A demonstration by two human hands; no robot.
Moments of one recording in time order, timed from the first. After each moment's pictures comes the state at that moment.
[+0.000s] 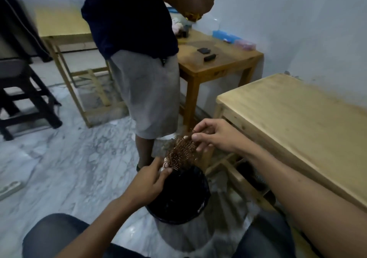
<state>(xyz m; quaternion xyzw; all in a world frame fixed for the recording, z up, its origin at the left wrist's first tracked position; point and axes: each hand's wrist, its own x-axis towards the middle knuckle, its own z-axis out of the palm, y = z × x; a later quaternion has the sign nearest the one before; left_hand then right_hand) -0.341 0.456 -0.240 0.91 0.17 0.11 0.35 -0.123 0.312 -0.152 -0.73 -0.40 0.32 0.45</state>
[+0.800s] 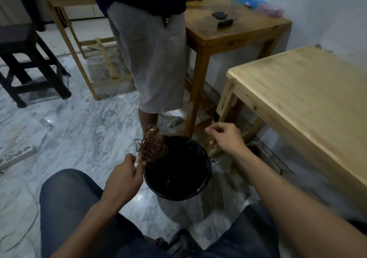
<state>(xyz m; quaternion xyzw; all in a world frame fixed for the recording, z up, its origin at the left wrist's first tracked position) -0.382 0.443 -0.284 0.84 0.43 0.09 0.31 -0.111 0.307 -0.254 -0.83 -0.19 0.26 0.45</state>
